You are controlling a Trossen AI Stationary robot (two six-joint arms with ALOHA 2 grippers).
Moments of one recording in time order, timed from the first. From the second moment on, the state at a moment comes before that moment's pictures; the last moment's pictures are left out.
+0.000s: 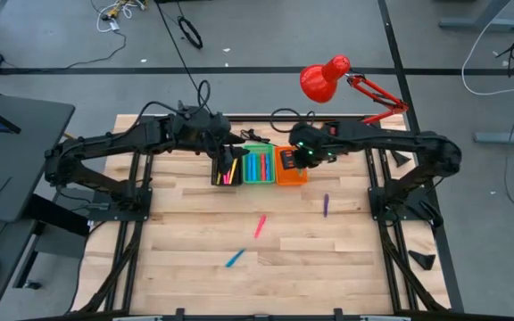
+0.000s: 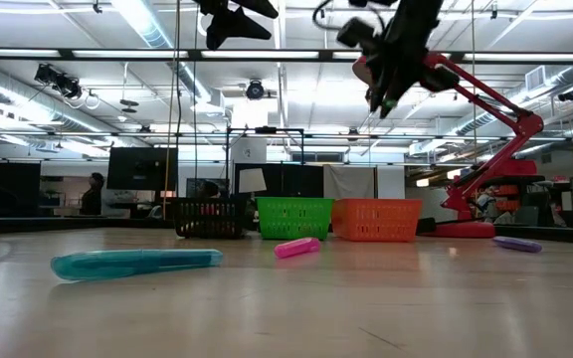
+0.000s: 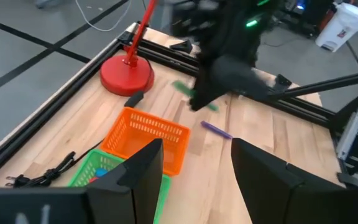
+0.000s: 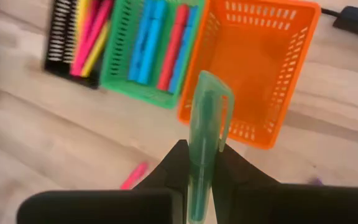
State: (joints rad) left arm 0.22 1.31 1.27 -0.39 0.04 -0.24; right arm -0.20 1.51 1.39 -1.02 0.04 1.09
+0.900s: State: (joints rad) left arm 0.22 1.31 1.27 -0.39 0.08 -0.19; right arm -0.33 1.96 1.39 -0.82 0.07 1.03
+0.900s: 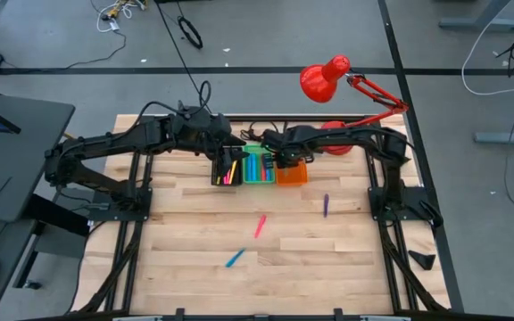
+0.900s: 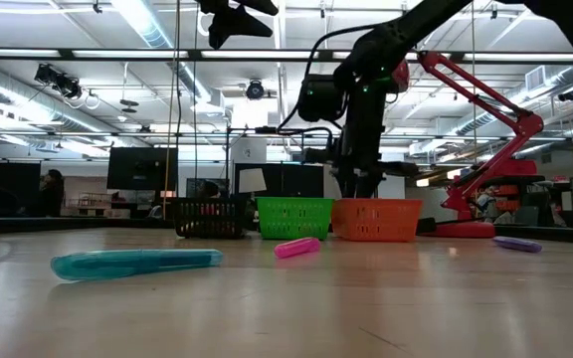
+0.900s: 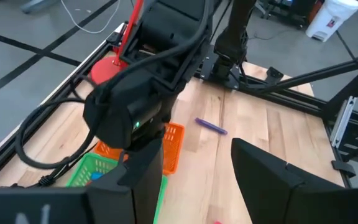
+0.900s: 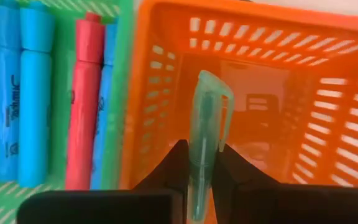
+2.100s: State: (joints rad) left arm 0.08 1.32 1.27 -0.58 0.00 -0.48; right arm -0.23 1.68 1.39 -0.83 0.00 0.72
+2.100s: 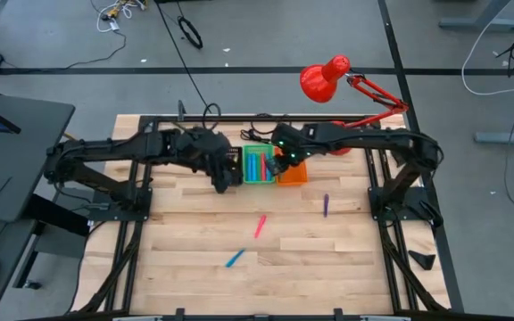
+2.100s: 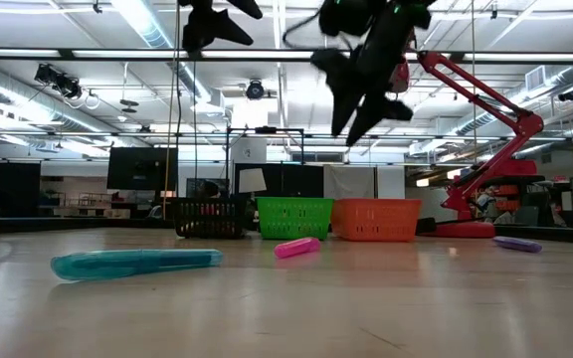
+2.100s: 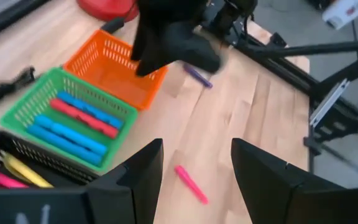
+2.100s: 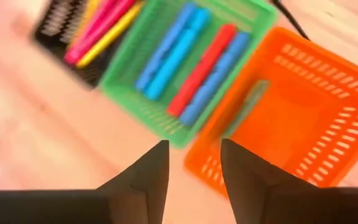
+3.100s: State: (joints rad) left arm -0.25 1.48 1.28 -0.60 0.01 -1.06; right arm 0.06 1.46 1.39 -0.80 -0.15 0.48
